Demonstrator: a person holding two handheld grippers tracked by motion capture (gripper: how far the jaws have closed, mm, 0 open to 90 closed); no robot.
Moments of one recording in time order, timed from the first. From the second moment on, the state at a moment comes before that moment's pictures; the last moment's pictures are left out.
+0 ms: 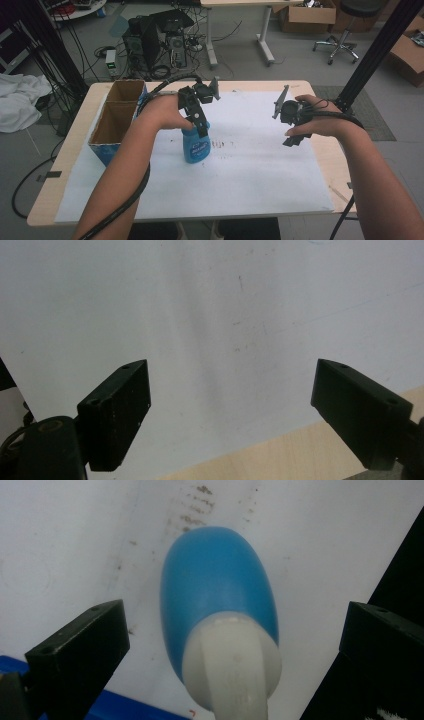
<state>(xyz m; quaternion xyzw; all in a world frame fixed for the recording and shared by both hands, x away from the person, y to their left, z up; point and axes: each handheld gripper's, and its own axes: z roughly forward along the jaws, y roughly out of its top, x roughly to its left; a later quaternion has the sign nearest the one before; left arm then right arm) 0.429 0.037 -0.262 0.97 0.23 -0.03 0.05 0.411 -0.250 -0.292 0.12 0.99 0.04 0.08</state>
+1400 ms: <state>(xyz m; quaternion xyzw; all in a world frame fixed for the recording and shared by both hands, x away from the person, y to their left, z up) 0.436 0.028 -0.295 0.97 0.25 -0.03 0.01 0.413 -0.253 -0.299 0.12 0.99 0.04 0.07</state>
